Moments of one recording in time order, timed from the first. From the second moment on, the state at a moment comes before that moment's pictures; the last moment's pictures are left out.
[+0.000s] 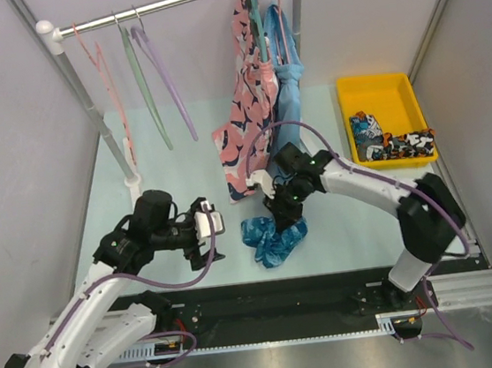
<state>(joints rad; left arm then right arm) -0.56 0.77 0.82 -0.79 0.63 0.67 0.71 1.59 1.19 -0.77 -0.57 -0.40</state>
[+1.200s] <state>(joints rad) -0.80 0.88 0.65 -0.36 0.32 0.59 0.83 1.53 1.26 -0.77 -0.84 -0.29</state>
